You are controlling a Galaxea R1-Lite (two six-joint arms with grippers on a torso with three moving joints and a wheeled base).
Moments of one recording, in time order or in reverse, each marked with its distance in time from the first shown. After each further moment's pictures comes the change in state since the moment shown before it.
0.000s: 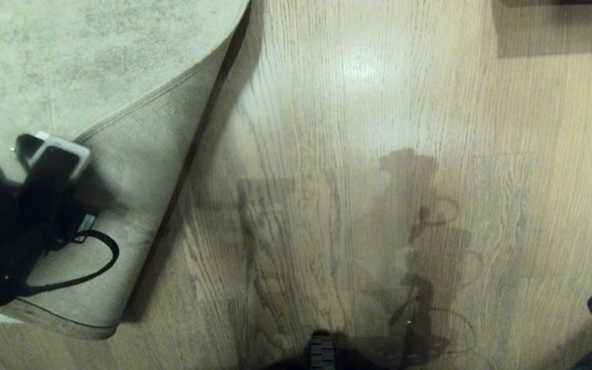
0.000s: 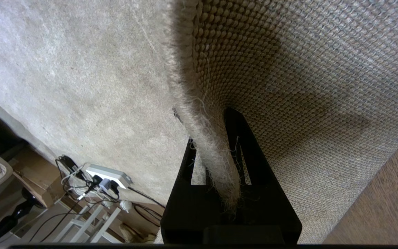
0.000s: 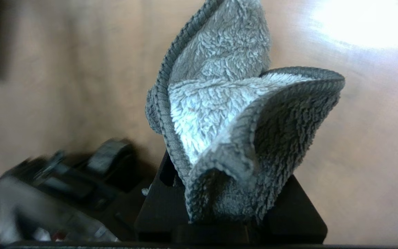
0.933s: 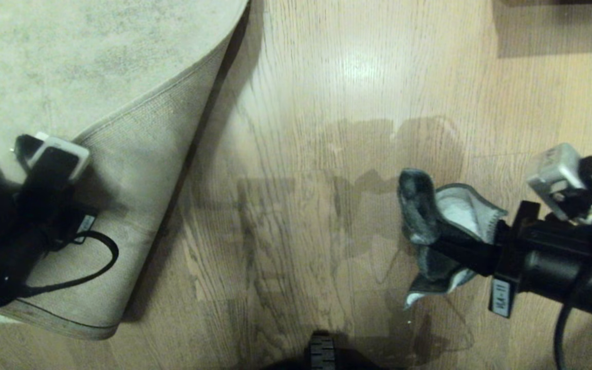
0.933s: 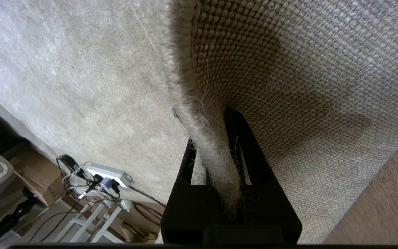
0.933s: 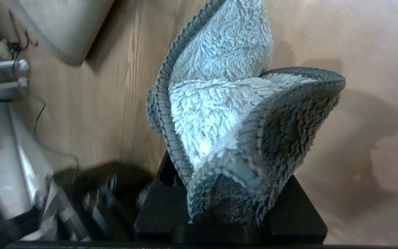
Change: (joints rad) left arm 0.000 -0.003 0.004 0.000 0.005 0.001; right arm 0.691 0.748 -0.199 -0.511 -0.267 -0.037
